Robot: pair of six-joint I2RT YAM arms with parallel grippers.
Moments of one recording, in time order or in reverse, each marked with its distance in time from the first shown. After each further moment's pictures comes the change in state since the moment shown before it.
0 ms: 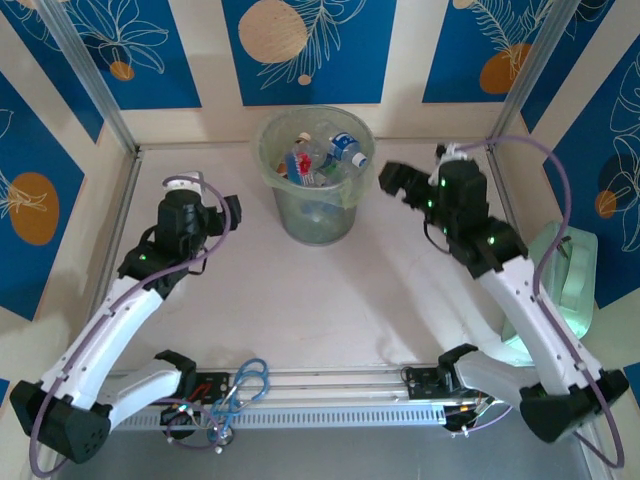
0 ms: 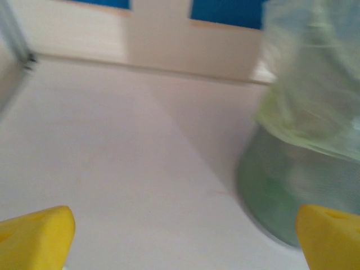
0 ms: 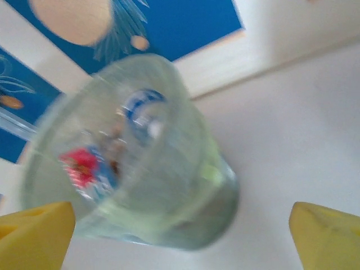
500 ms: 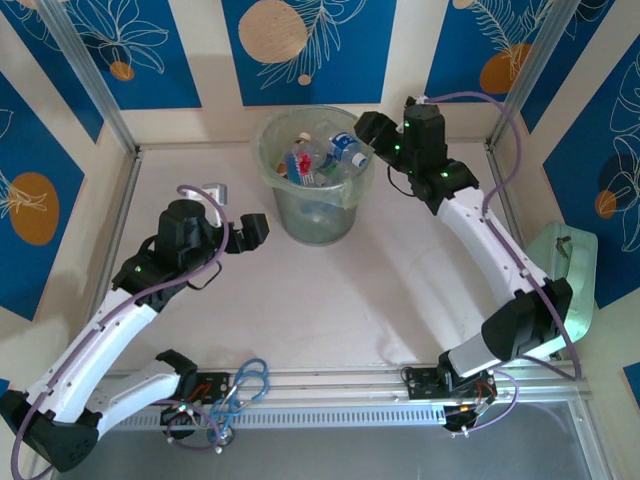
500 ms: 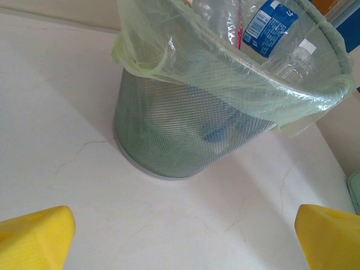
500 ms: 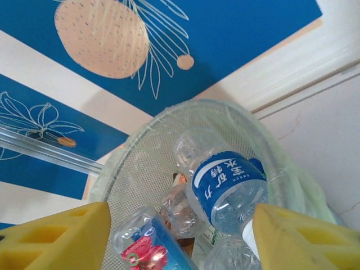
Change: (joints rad) left arm -0.114 -0.081 0.064 -0.148 0.405 -0.201; right arm -0.025 0.466 0.415 0.163 -0.172 0.211
